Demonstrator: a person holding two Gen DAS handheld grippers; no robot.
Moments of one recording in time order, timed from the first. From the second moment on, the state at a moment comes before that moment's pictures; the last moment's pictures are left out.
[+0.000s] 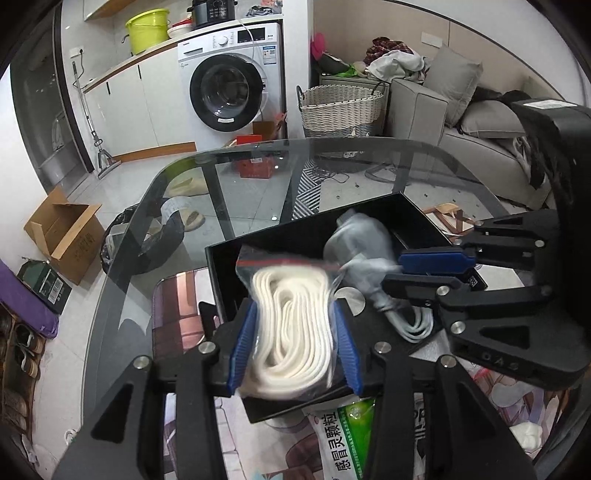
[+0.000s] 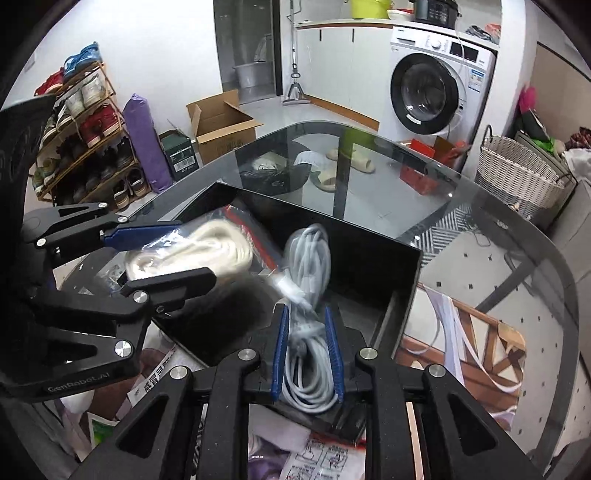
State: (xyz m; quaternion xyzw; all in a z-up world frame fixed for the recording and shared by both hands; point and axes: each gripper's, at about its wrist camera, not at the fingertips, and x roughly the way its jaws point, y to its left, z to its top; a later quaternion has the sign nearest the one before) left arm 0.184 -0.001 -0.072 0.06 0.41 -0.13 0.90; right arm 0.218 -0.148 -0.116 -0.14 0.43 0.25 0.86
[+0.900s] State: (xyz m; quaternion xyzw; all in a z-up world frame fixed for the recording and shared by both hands) left arm 0.093 0.013 -0.039 0.10 0.42 -0.16 0.89; right arm 0.101 -0.179 -0.052 -0.16 0.43 0.33 0.82
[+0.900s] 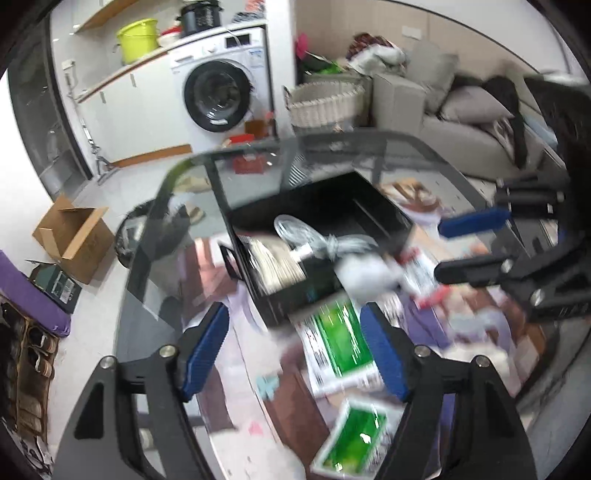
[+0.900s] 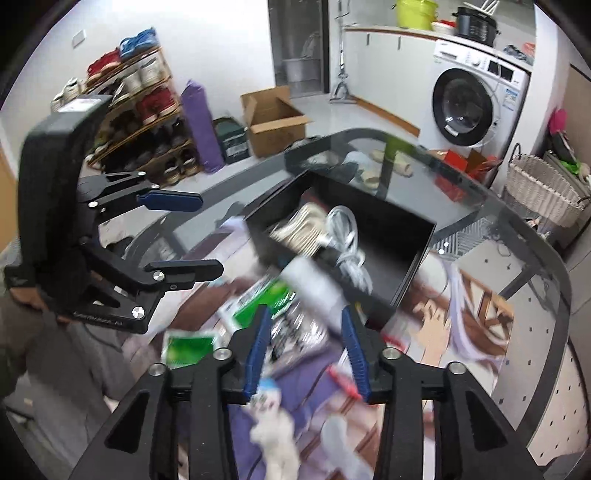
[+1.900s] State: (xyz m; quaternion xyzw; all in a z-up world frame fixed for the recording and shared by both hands) left arm 0.045 -0.018 -0.105 0.14 0.54 -0.25 0.79; right arm 0.055 -0.164 -0.138 -0.25 0.55 0.35 0.71
